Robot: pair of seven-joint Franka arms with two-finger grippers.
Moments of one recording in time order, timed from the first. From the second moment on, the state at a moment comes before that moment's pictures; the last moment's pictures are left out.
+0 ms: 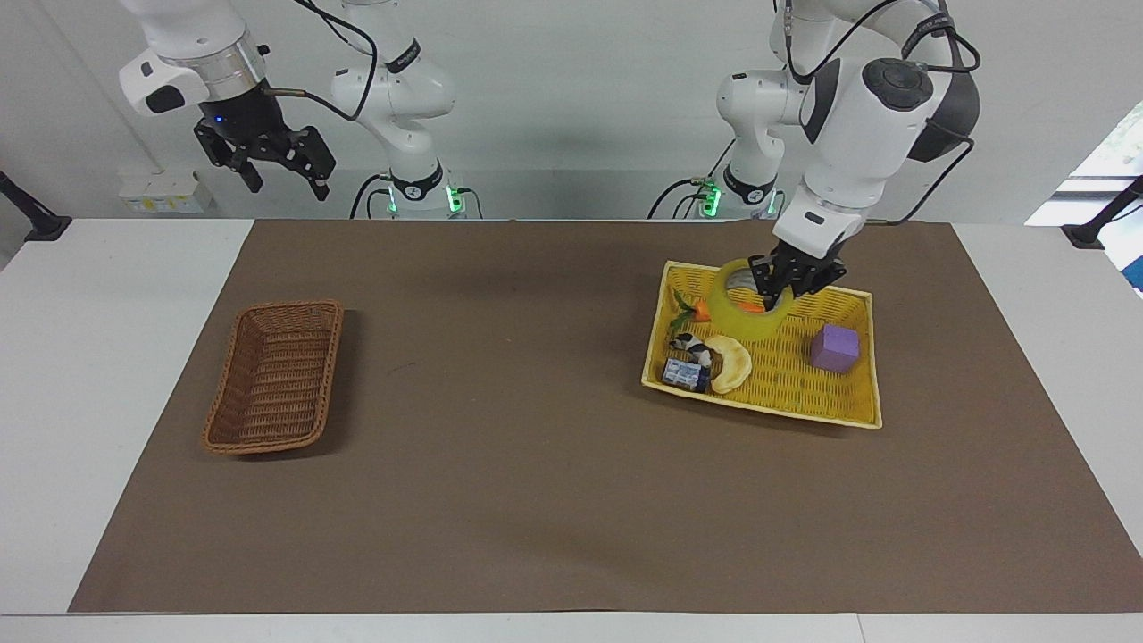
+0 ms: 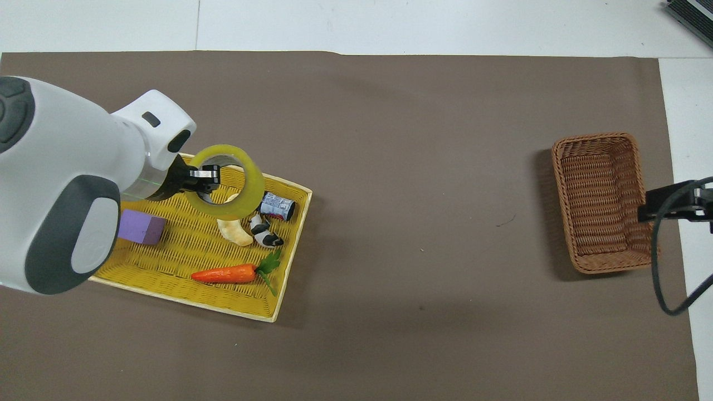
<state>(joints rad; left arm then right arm) -0.08 0.03 -0.26 -1.78 -0.09 1.88 -0.33 0.06 -0.08 -0.08 -1.53 0.00 1.37 0.16</state>
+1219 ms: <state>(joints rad) -0.42 0.06 -0.33 -1.77 -0.32 2.20 -0.67 0.17 -0.08 -0.04 -1.65 0.38 1.61 0.14</state>
